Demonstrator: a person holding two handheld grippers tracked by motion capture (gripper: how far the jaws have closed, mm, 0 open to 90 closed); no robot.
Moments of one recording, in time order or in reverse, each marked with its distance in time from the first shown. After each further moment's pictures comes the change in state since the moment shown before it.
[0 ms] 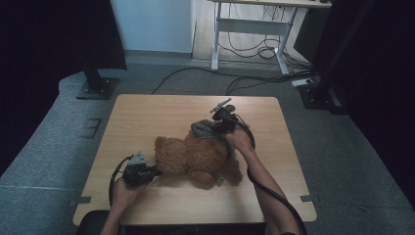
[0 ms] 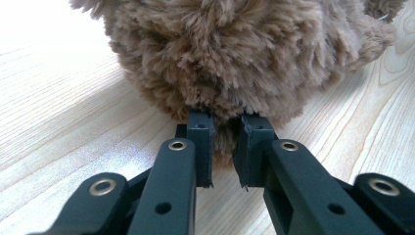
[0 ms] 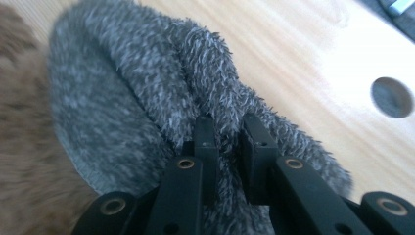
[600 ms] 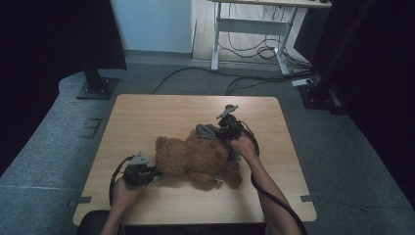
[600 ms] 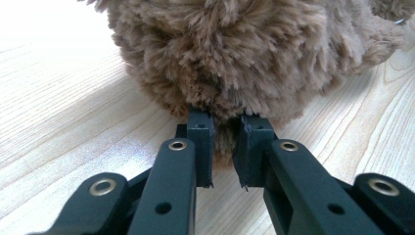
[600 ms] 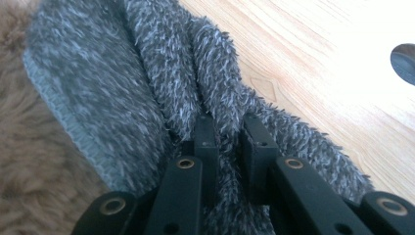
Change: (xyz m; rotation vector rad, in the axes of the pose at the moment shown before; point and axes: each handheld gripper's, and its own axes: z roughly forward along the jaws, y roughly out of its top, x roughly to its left) left arm -0.001 0.000 0.001 0.010 0.011 0.003; right arm -0.008 -0.032 0.003 -0.025 0.022 0.038
